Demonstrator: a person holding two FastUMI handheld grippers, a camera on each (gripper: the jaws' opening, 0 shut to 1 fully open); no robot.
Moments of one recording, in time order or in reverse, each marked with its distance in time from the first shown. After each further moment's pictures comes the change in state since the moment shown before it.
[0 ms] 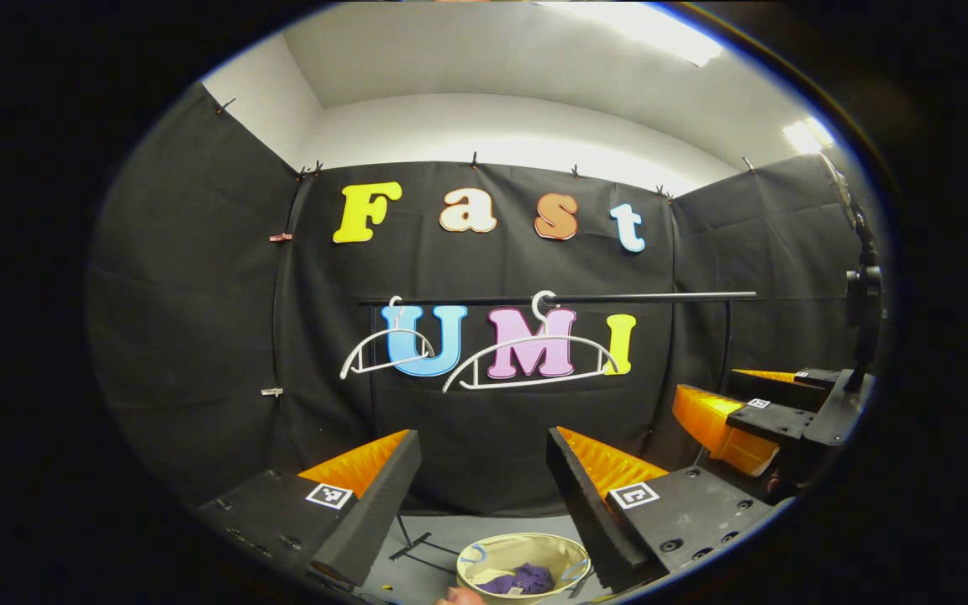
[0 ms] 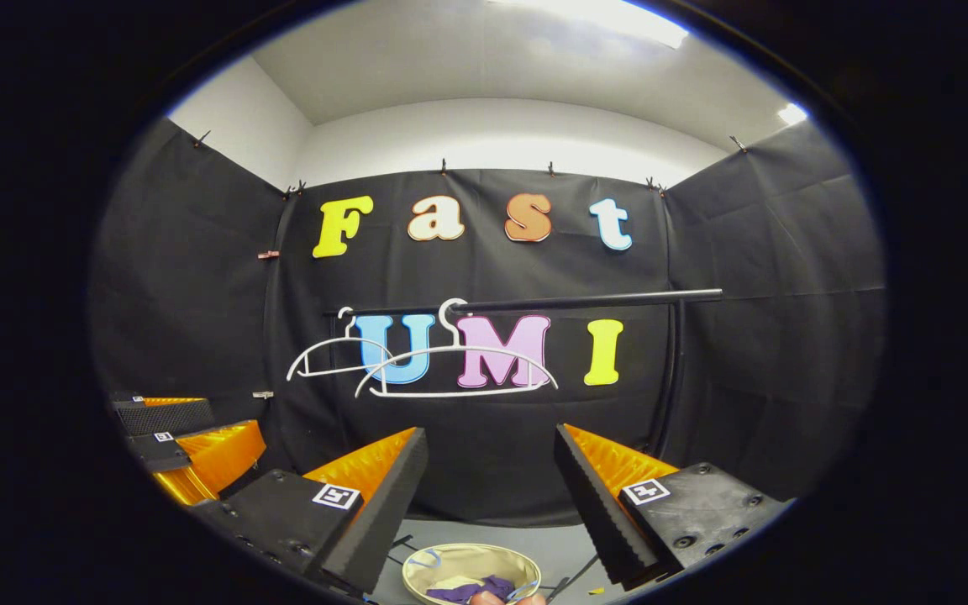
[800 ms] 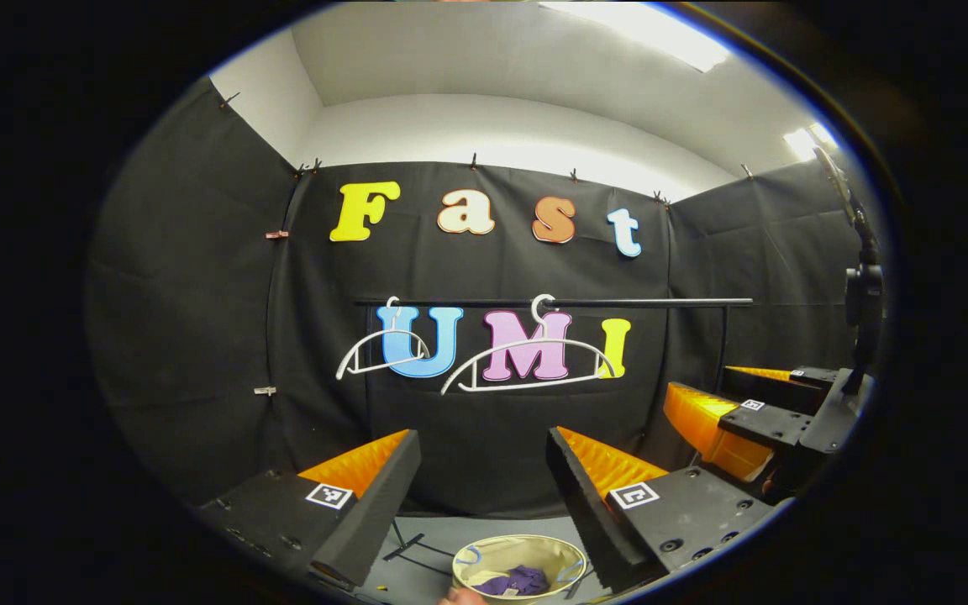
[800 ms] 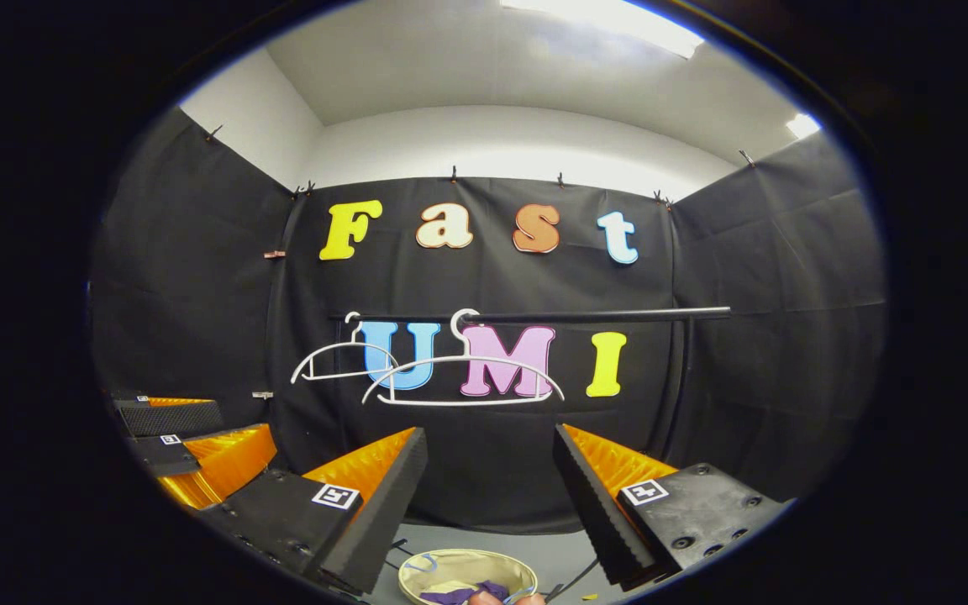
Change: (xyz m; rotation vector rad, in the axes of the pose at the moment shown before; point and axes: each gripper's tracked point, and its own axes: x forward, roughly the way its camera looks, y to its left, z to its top) left arm -0.001 0.003 0.003 -0.012 -0.003 -0.023; right arm -0.001 0.021 0.009 -0.014 -0.024 0.022
